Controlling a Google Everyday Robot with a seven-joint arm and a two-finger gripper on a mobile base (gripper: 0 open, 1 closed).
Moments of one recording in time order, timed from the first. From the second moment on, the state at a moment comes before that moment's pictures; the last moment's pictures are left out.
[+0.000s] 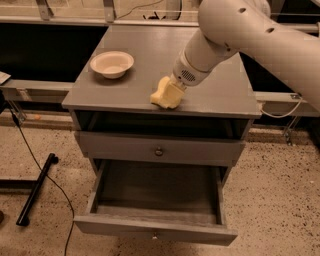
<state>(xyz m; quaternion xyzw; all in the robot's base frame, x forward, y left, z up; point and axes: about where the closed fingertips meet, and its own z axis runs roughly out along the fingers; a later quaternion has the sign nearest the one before) 0.635 -0.034 0.869 -0.55 0.78 0.06 0.28</state>
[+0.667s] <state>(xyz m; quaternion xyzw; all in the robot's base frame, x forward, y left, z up) 0.599 -0.100 0.928 -0.52 0.81 0.01 0.29</state>
